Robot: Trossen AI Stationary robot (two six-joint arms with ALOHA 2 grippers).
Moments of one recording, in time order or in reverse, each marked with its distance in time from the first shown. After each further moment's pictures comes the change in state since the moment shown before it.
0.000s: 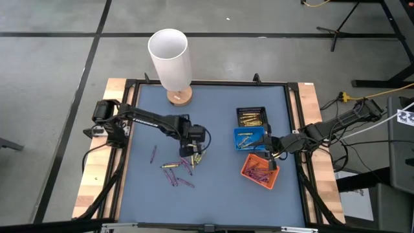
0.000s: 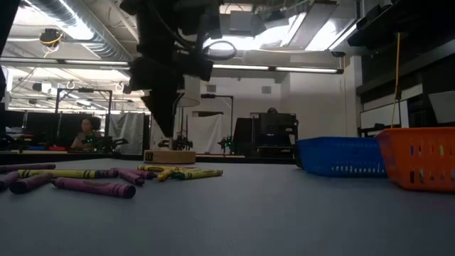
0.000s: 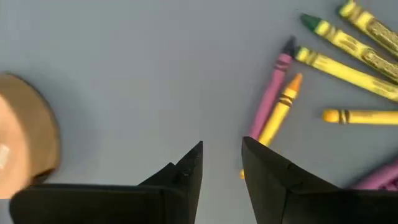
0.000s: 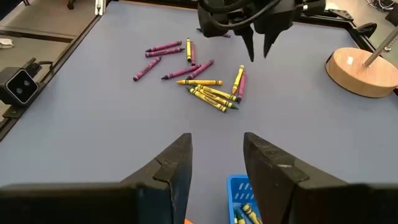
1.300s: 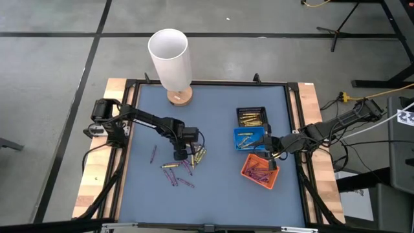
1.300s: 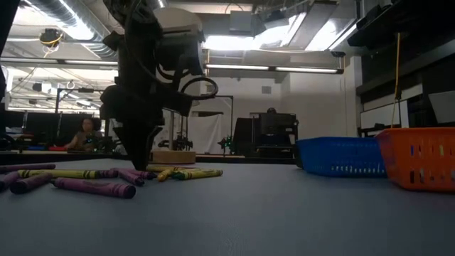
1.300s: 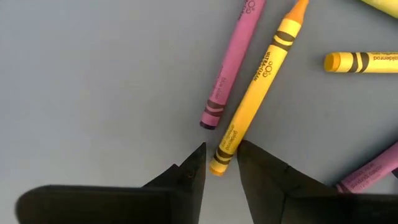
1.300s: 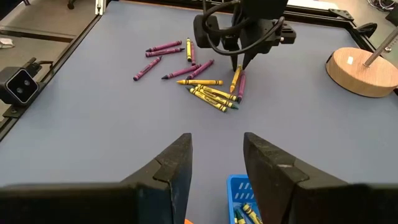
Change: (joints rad) left arm 0.042 -0.003 -0.257 0.225 0.197 -0.024; right arm 0.000 0.000 0.000 -0.001 0.000 0.000
